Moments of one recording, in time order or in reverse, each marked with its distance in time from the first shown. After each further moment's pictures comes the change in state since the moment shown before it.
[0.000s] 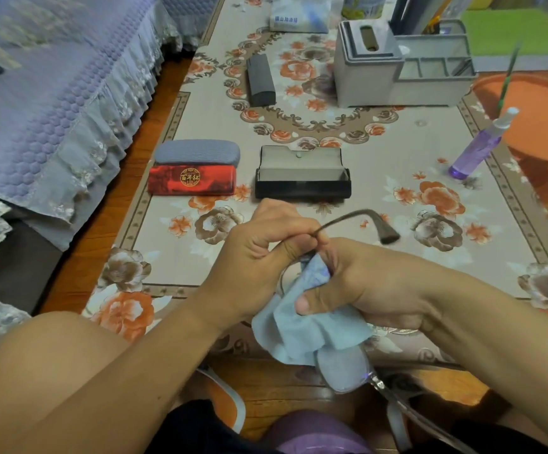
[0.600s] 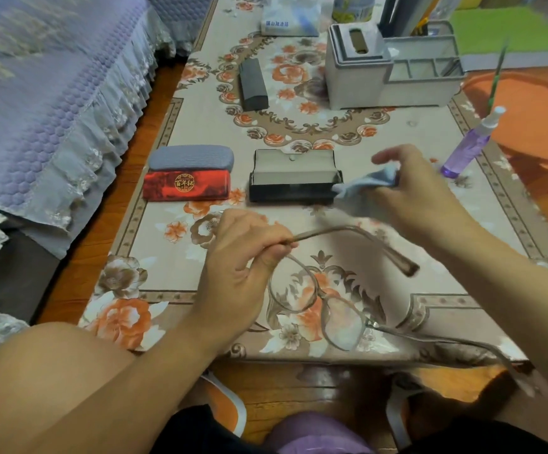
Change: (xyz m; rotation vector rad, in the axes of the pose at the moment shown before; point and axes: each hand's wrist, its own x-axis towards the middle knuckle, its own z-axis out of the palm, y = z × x) left_hand -0.017 0.003 0.001 0.271 0.208 0.082; right_hand -0.008 -0.027 -0.069 -0.624 1.075 -0.113
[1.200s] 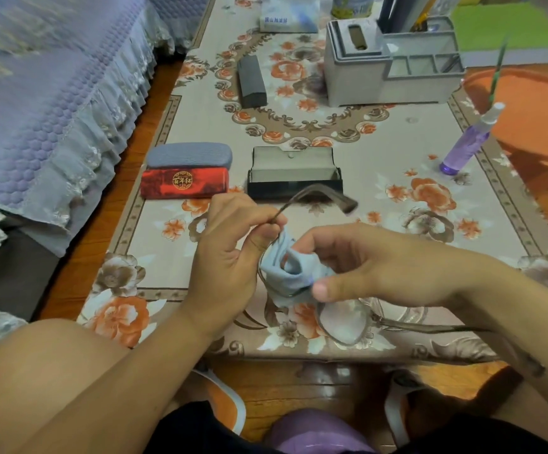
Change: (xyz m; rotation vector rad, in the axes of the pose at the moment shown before) left_hand 0.010 -0.003 -0.004 -0.004 0.030 -0.001; right_hand -0.048 -0.007 0.012 0.402 -1.025 -0.183
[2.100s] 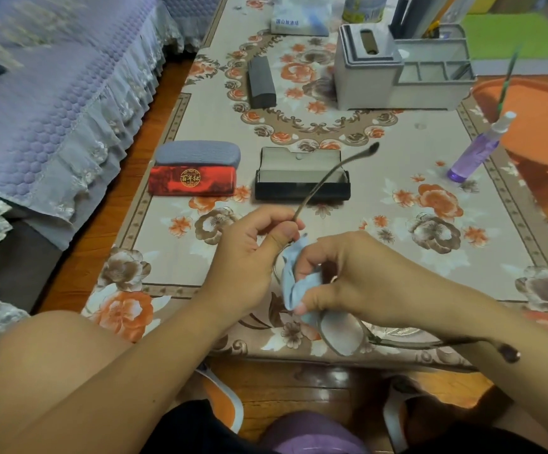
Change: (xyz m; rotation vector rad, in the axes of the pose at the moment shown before) left_hand 0.003 -0.003 0.009 -0.249 -0.092 -0.338; right_hand 0.013 -0.005 0.028 -0.524 0.306 0.021
